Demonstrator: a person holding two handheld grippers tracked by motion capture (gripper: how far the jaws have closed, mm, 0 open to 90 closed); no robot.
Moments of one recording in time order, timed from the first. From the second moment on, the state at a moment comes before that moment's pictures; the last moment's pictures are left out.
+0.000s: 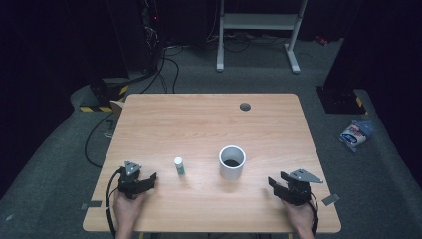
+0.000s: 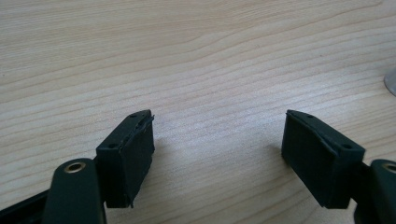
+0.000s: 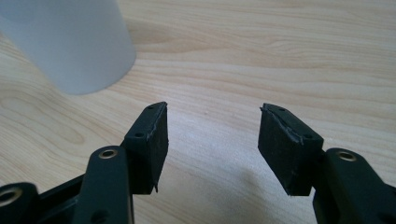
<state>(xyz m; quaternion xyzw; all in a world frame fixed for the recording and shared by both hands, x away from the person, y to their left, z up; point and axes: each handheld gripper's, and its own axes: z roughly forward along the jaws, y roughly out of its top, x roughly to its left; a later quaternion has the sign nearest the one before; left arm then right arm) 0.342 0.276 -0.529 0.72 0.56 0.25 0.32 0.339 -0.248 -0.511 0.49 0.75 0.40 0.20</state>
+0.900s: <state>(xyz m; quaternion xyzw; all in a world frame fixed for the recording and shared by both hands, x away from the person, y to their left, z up) 0.342 0.279 -0.527 0.71 0.57 0.24 0.33 0.361 -0.238 -0.523 0.46 0.79 0.34 0.20</state>
